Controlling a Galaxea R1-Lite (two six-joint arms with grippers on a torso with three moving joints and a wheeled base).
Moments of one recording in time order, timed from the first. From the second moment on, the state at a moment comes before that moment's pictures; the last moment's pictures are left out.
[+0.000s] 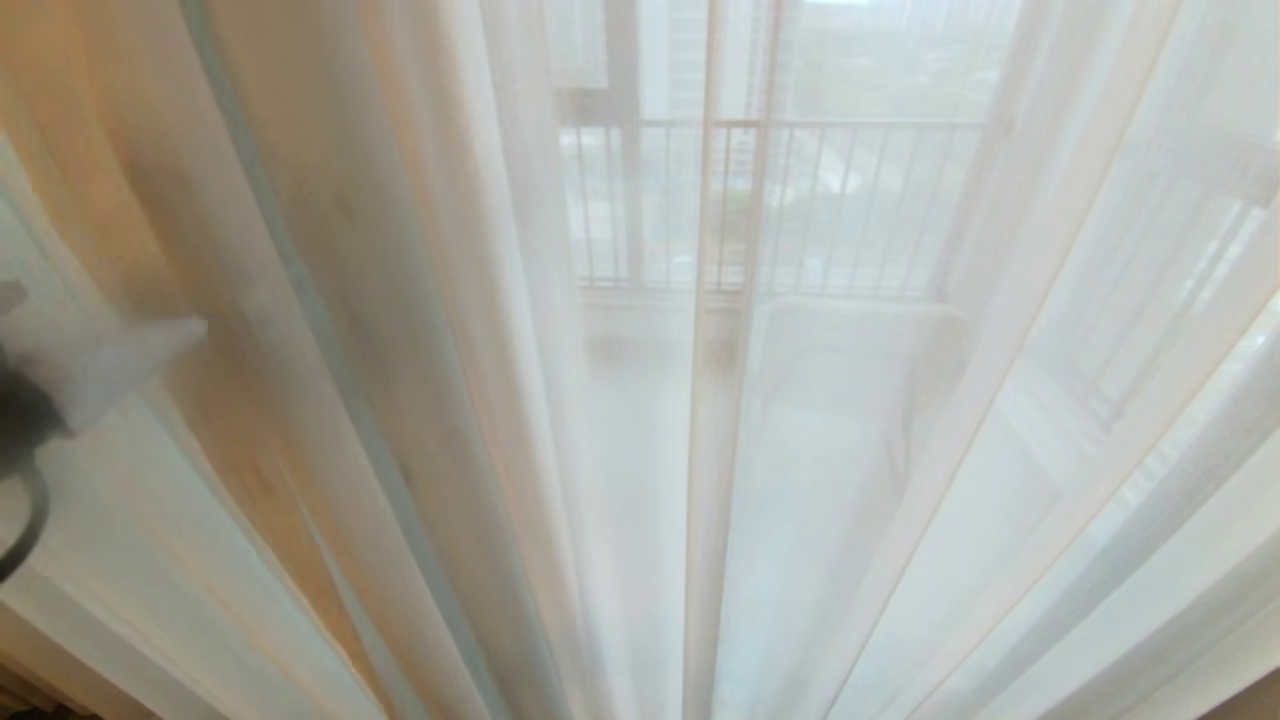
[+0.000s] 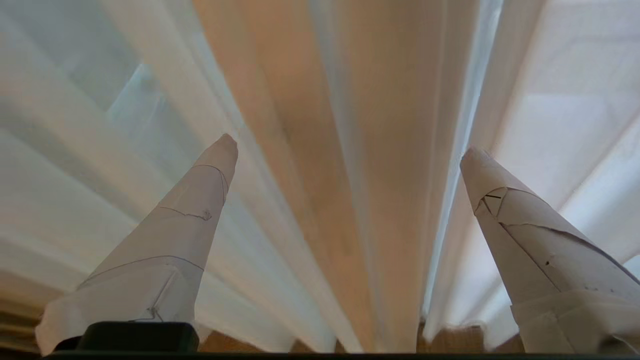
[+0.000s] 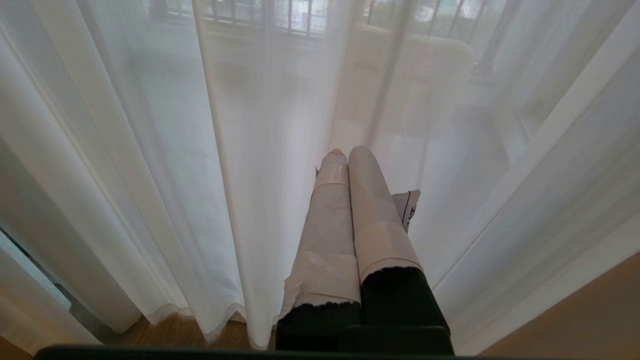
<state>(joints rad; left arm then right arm) -0.46 0.94 -0.93 0.16 0.49 0.11 0.01 0.00 0.00 0.00 0.05 -0.11</state>
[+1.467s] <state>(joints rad) 0.02 0.22 -0.43 0.24 -0.01 0.10 0.01 0.00 0.00 0.00 0.05 -0.11</state>
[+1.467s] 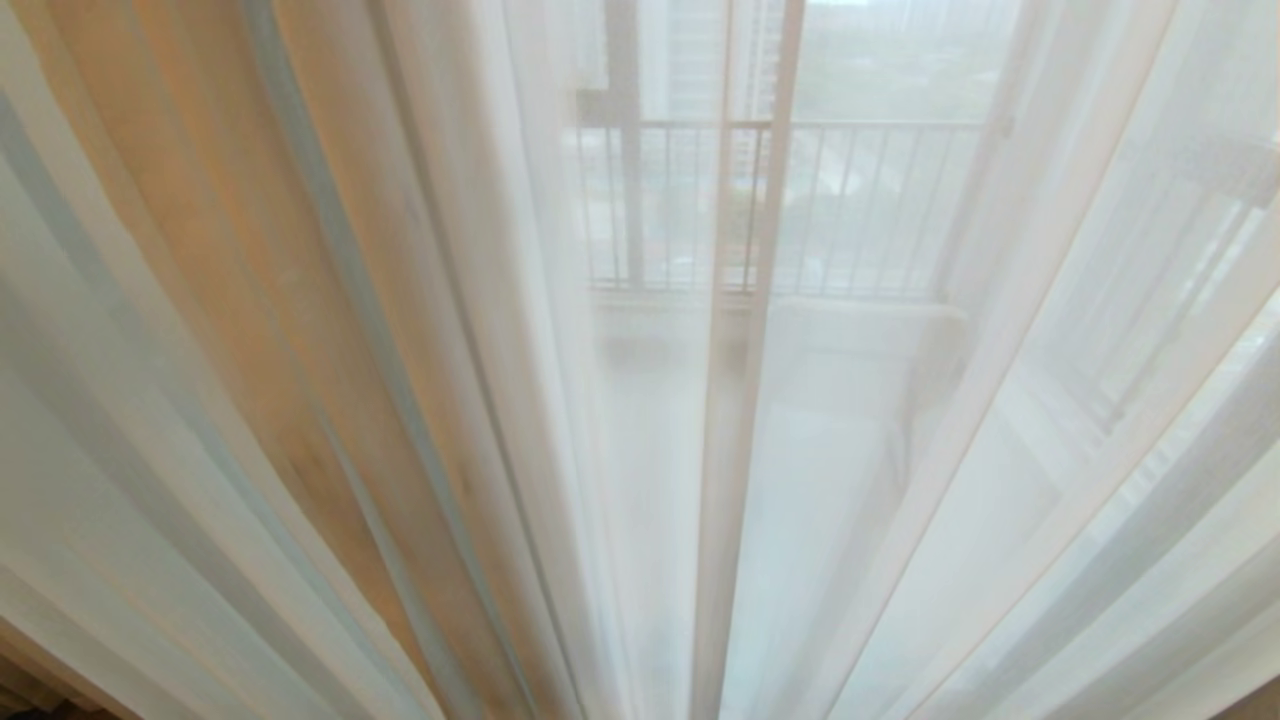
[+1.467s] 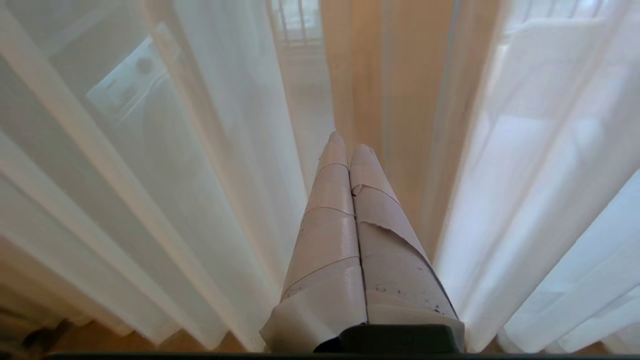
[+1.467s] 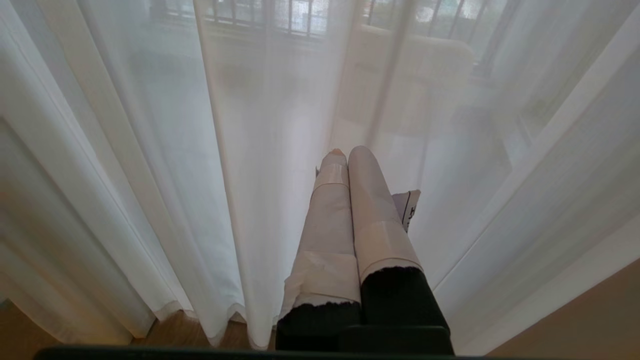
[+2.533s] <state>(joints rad) 0.01 0.00 0.00 0.00 0.00 0.06 0.01 0.00 0.00 0.00 0.05 -0.11</state>
